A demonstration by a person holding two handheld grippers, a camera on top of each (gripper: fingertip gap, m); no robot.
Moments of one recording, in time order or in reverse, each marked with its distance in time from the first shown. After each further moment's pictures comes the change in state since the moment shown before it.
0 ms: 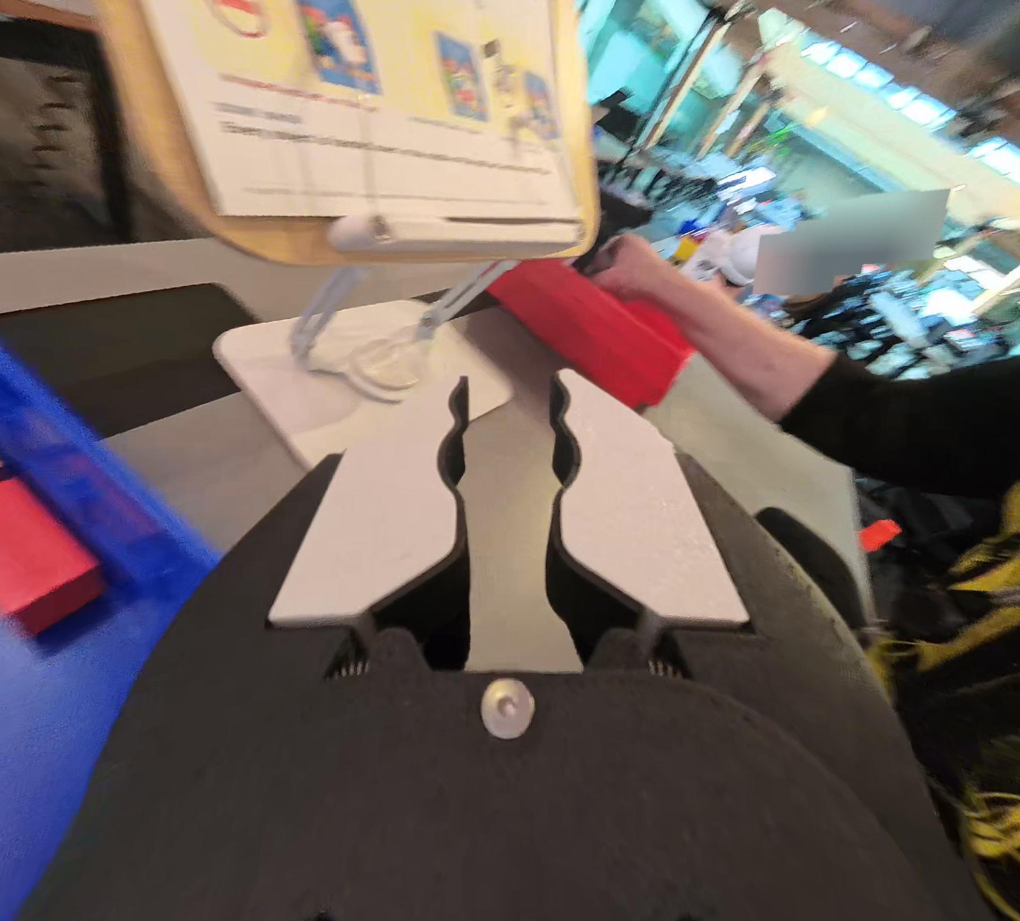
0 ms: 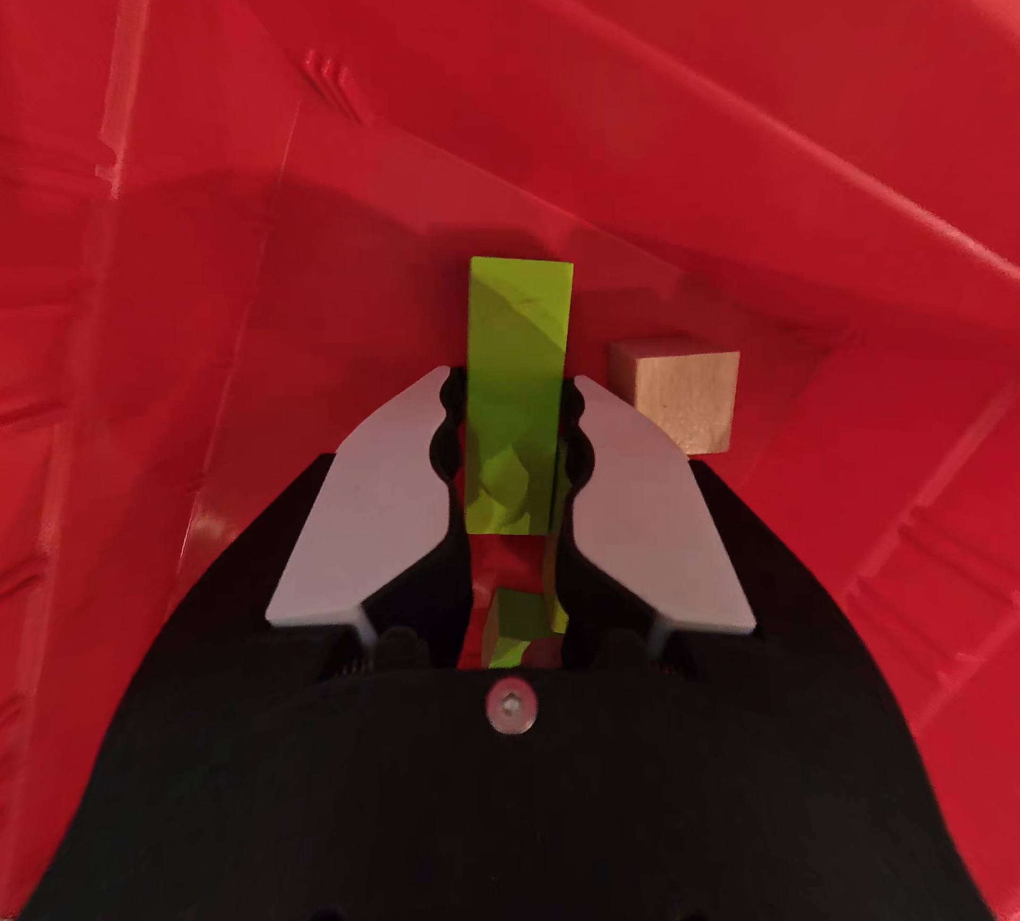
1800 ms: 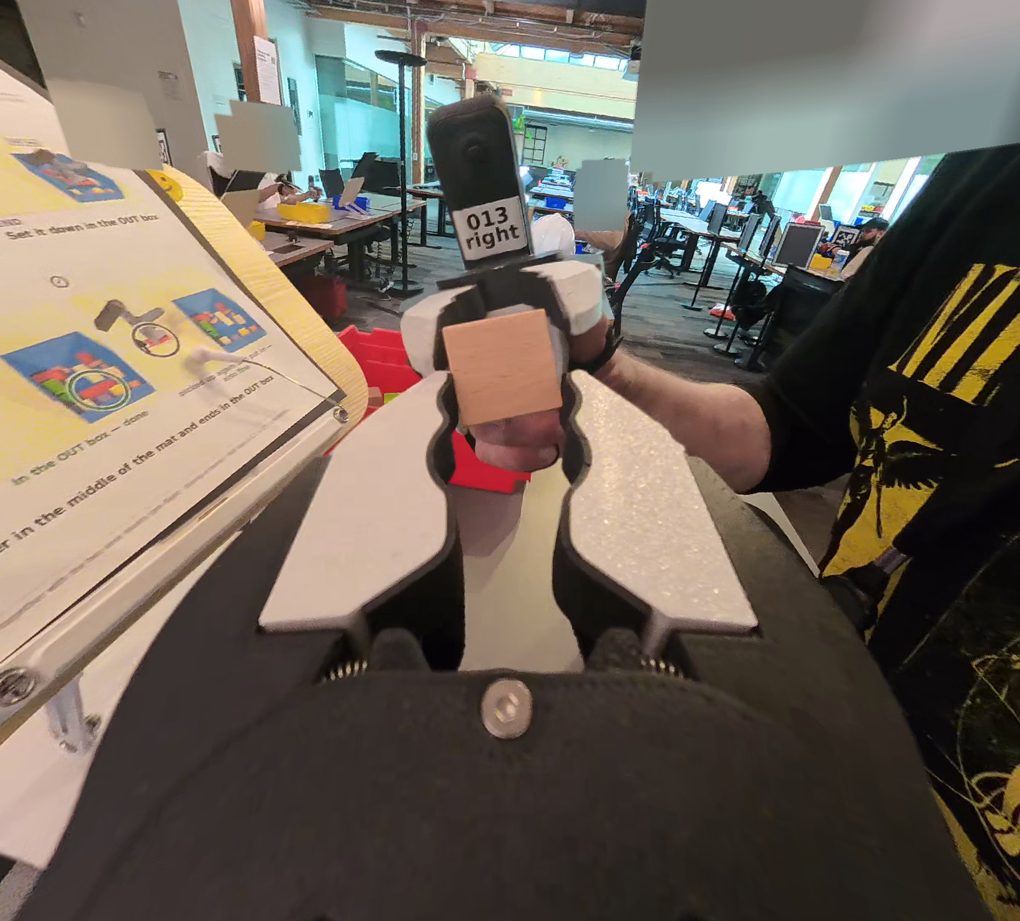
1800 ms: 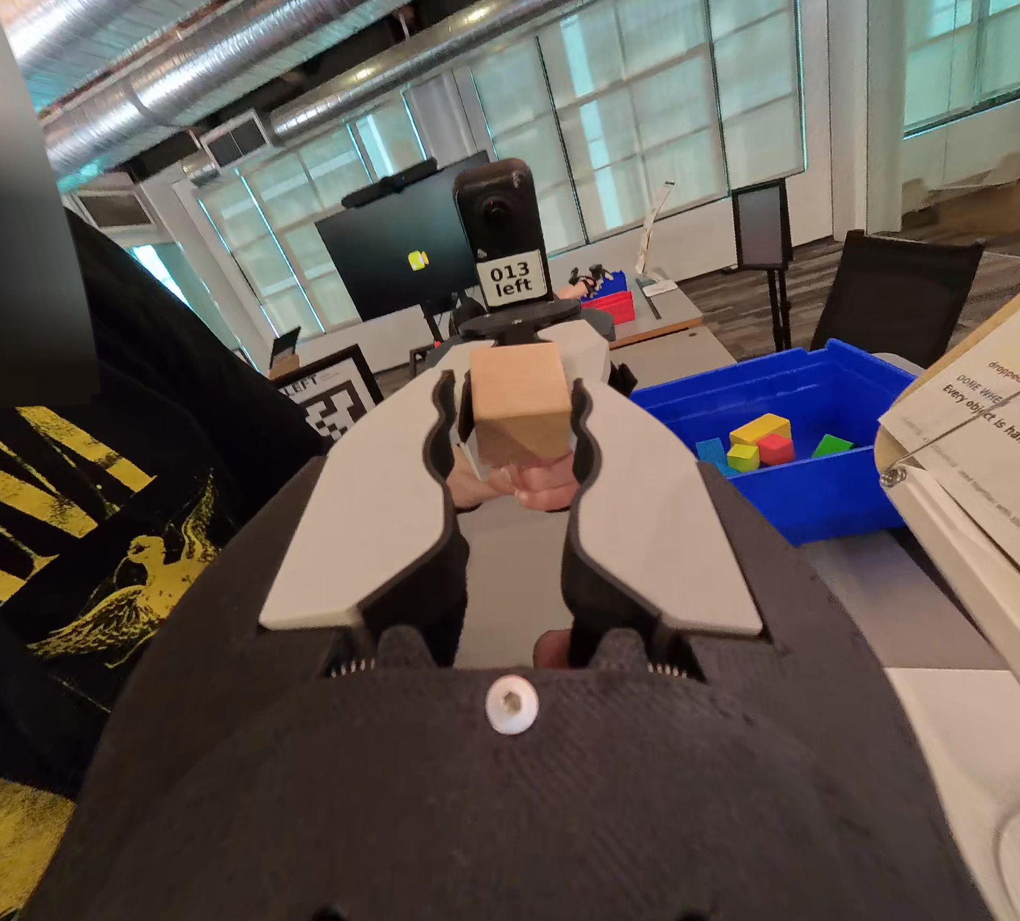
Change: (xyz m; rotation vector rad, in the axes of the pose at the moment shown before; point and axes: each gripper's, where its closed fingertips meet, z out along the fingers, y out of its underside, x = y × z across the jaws) left arm 0.134 -0.052 0.056 0.079 0.470 0.359; right arm -0.389 -0.053 -0.318 1.052 -1.354 -0.448
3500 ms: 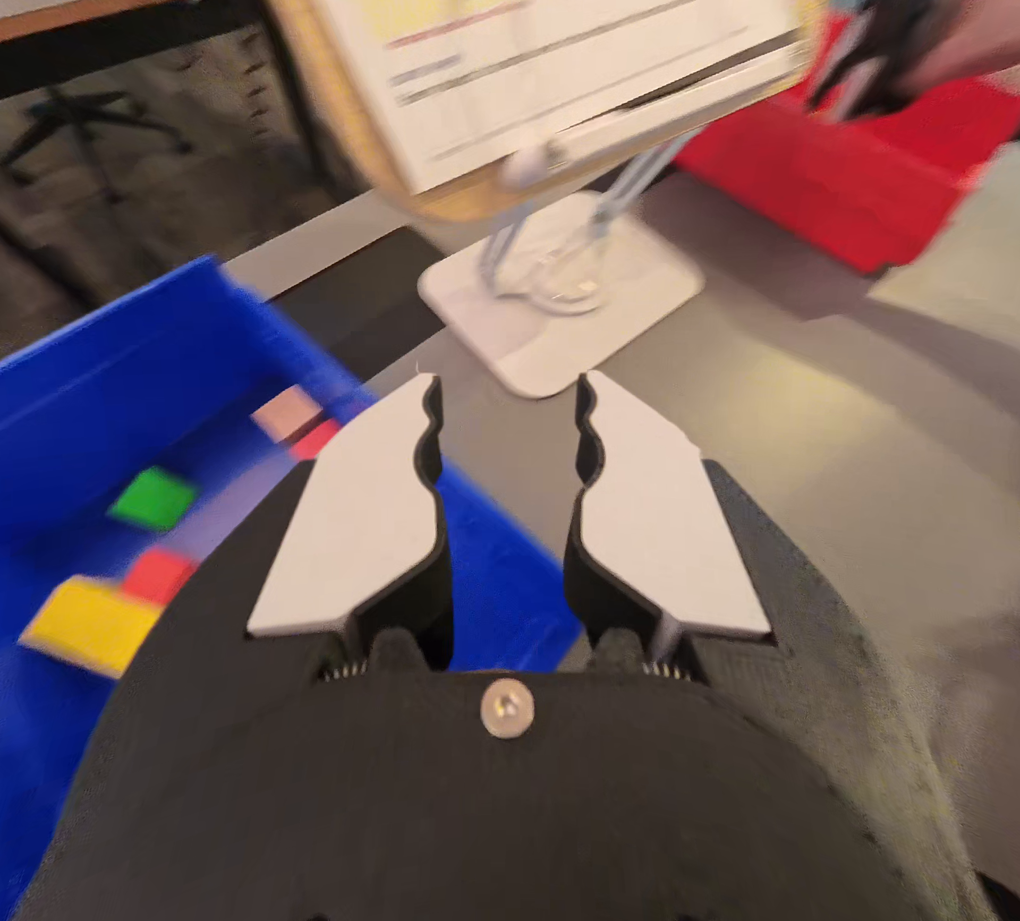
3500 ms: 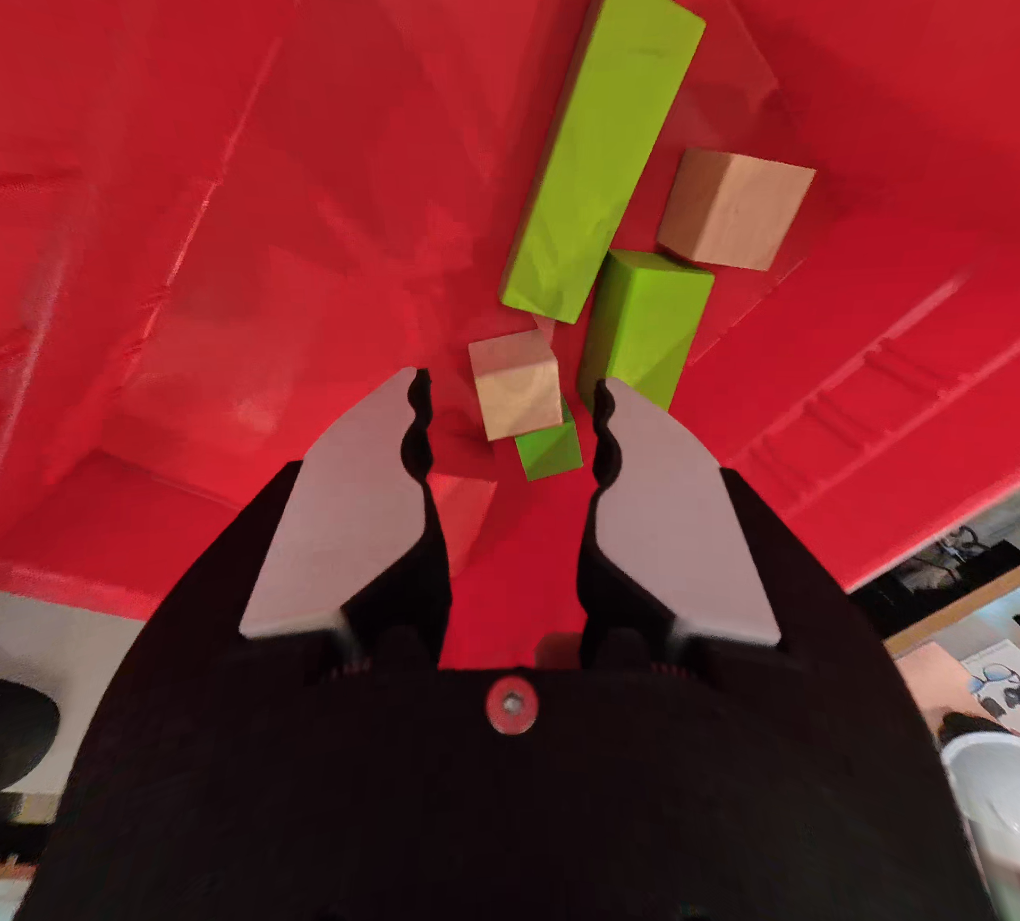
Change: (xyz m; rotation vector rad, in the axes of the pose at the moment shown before) left arm -0.116 0.097 -0.161 -0.471 -0.683 -0.115; right arm 0.147 0.156 -0.424 -1.432 1.201 0.364
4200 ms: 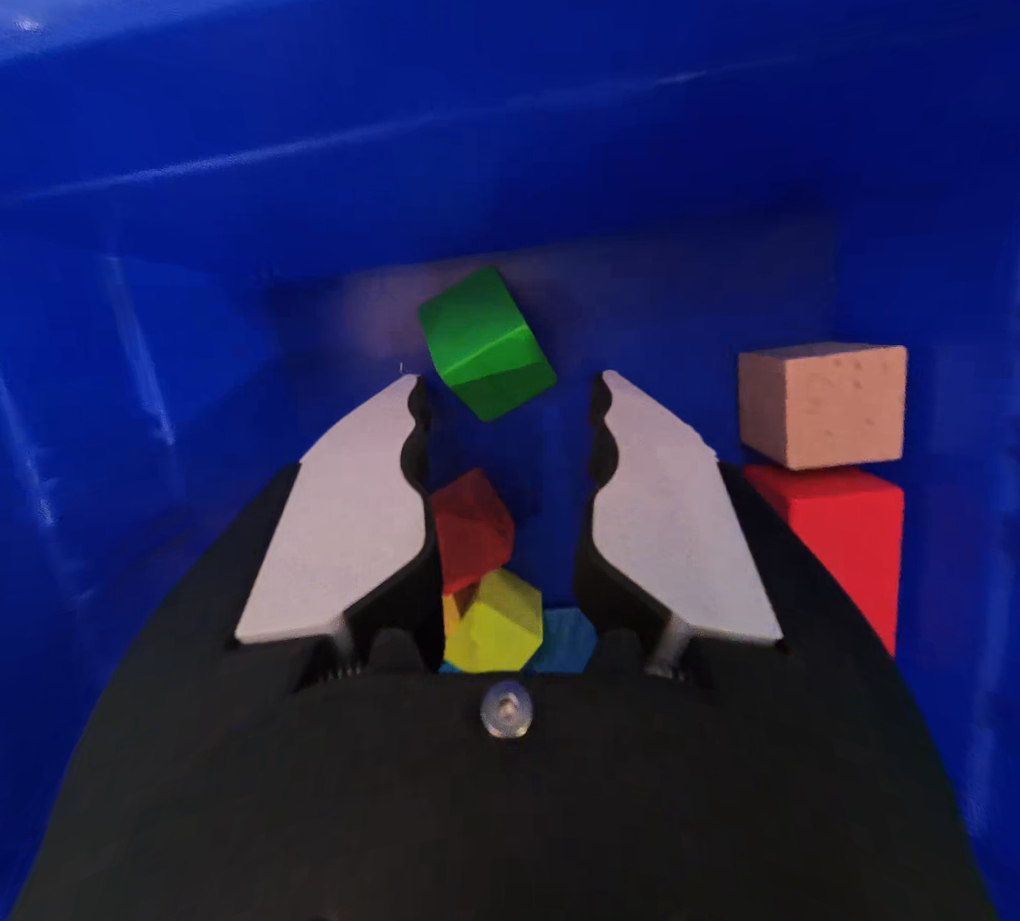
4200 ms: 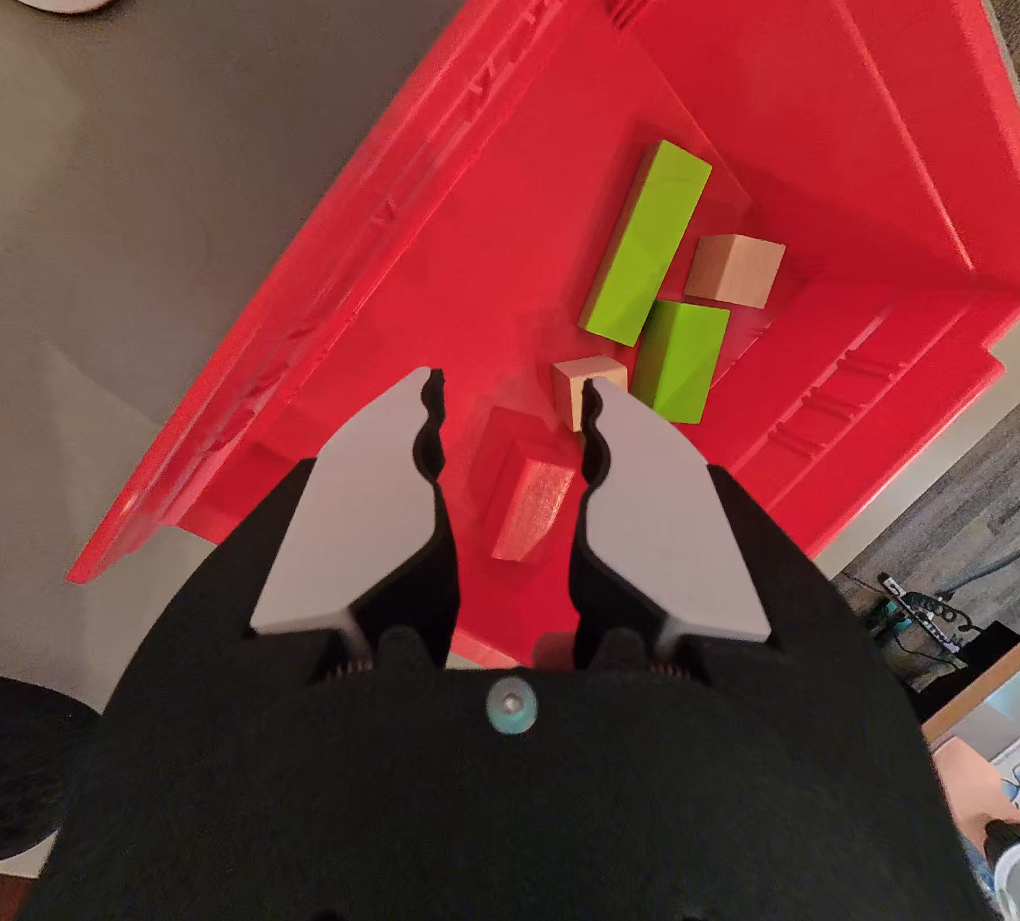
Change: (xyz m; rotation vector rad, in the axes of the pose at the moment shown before) left arm -0.219 0.136 0.074 -0.652 -0.560 -0.469; right arm -0.044 -0.015 -0.053 0.233 0.042 -0.030
